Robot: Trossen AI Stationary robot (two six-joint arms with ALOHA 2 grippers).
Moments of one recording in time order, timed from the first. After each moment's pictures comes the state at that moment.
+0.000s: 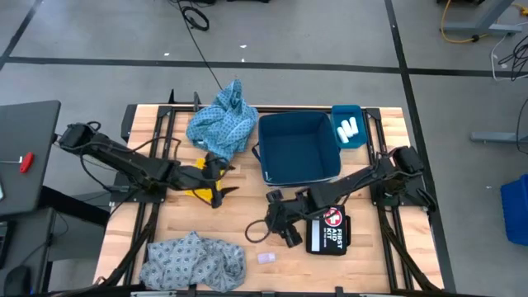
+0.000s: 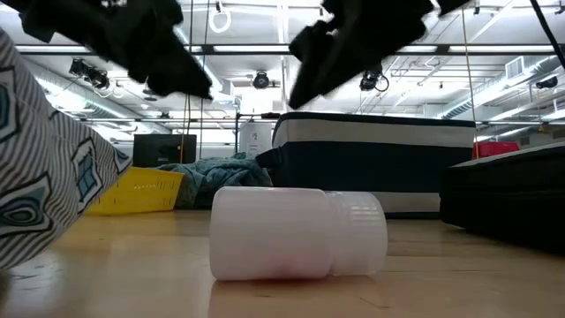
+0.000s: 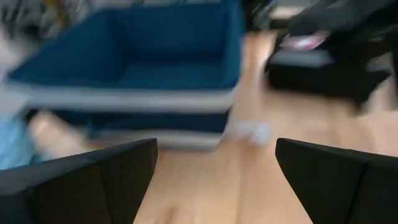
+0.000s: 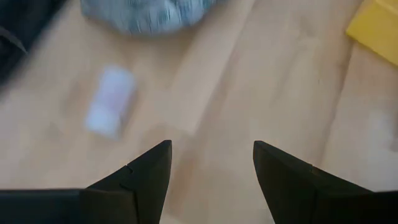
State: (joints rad) left arm -0.28 1.09 0.48 0.20 -0.51 -0.12; right arm 0.34 1.85 1.37 -0.48 0.02 -0.13
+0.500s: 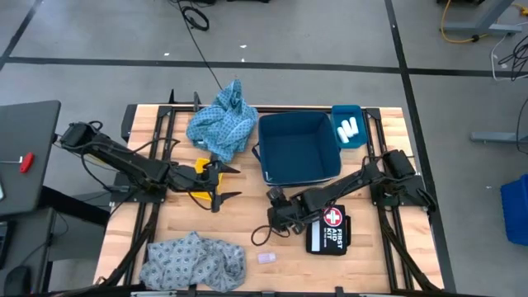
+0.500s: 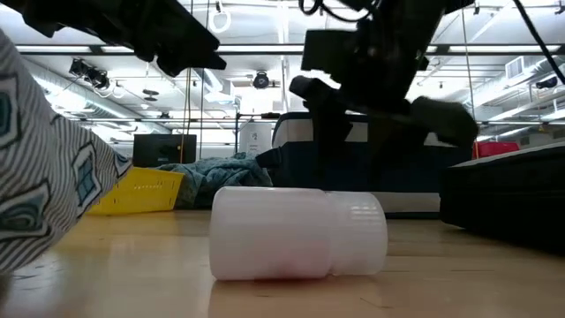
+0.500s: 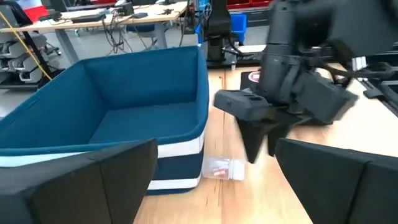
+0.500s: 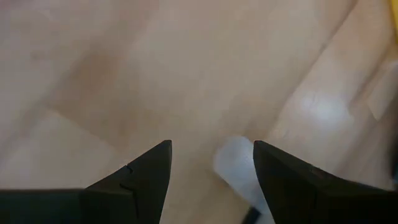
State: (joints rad) left arm -0.31 1.10 0.48 0.38 -0.46 0.01; right arm 0.32 1.95 1.32 -0.59 0.29 -0.49
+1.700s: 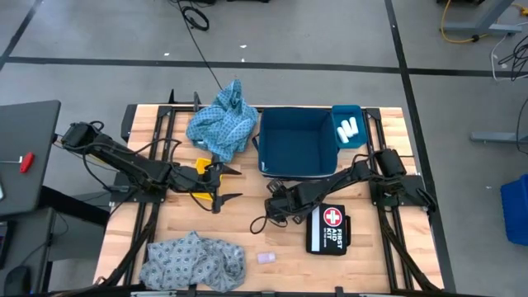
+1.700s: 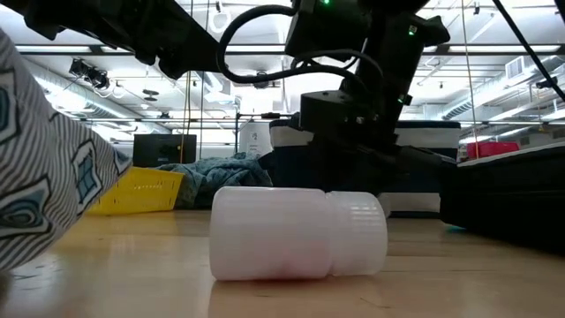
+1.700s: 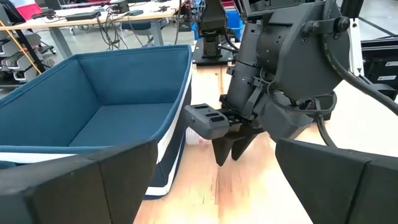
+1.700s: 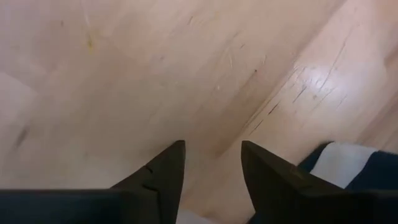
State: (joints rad) left arm -0.31 1.12 0.48 0.39 -0.44 0.01; right arm 0.25 2.02 1.31 -0.63 0.32 -0.54
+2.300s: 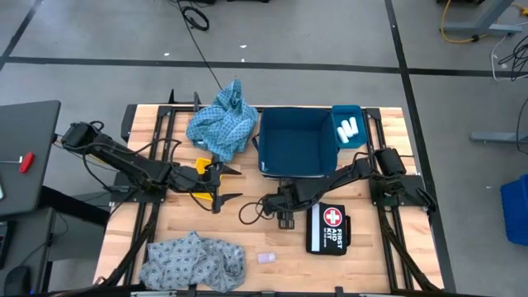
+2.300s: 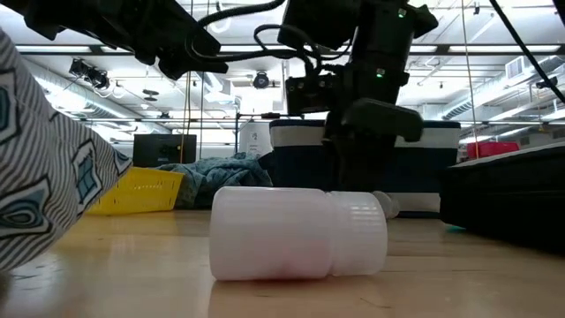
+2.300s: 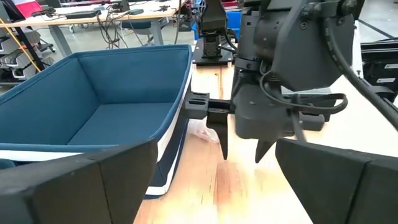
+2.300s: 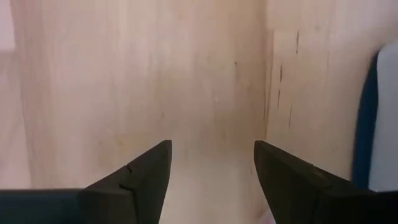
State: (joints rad) left arm -0.31 1.12 0.48 0.39 -0.44 0.00; right arm 0.24 2.01 1.37 -0.70 0.16 0.21
